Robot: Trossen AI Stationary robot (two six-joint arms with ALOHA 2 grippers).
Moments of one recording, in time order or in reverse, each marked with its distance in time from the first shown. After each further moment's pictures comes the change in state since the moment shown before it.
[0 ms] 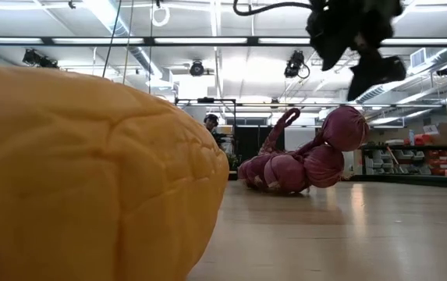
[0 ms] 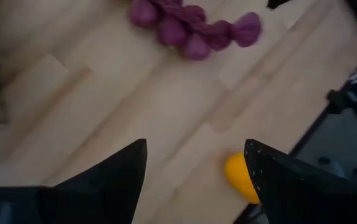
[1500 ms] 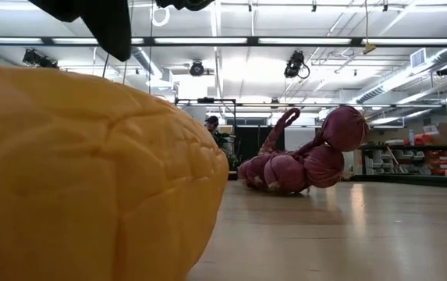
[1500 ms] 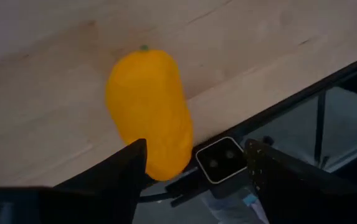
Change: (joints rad) left arm -0.339 0.492 0.000 0.470 0.167 -0.746; right arm 0.681 -0.002 -0.009 -0.002 0.180 0.122
